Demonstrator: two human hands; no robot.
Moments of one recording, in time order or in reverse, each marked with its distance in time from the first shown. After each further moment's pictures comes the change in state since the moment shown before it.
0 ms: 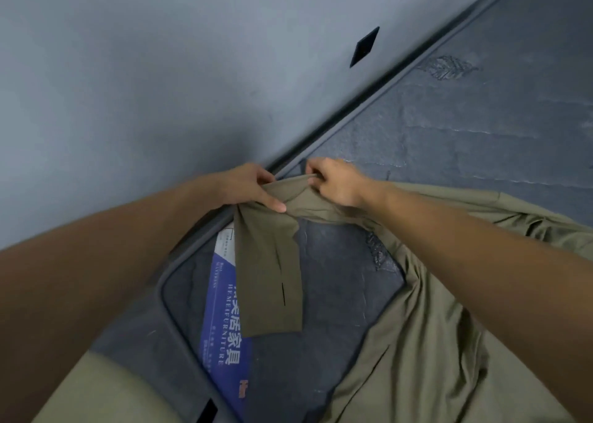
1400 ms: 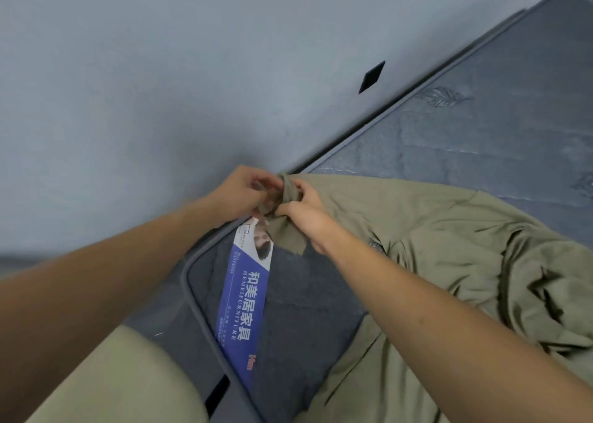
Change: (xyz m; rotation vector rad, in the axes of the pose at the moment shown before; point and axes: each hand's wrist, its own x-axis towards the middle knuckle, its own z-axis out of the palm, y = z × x) left_hand -0.100 0.015 0.013 -0.290 0.314 0.189; right_hand -0.060 -0.107 0.049 1.171 0.149 0.213
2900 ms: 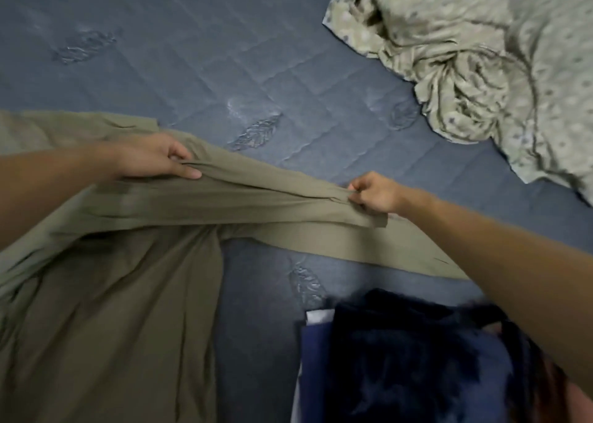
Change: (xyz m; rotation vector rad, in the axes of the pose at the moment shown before) left_hand -0.013 0.247 0.721 0.827 -0.864 0.366; right_hand -0.601 0.317 -0.742 -0.544 0.574 0.429
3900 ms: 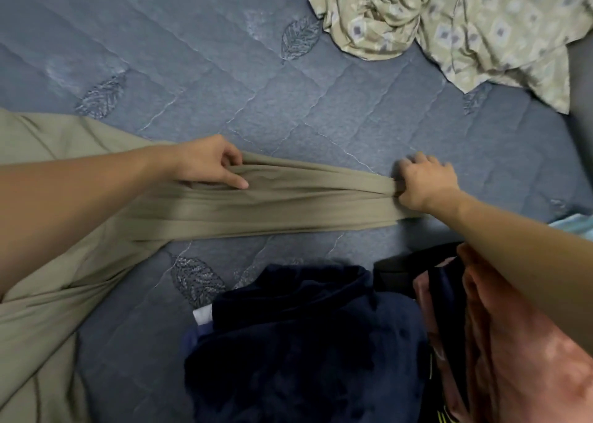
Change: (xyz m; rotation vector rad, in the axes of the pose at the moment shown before) left_hand 0.186 0.211 0.211 0.192 -0.216 0.143; right_hand -0.063 0.321 -0.021 -0.584 0.236 0.350
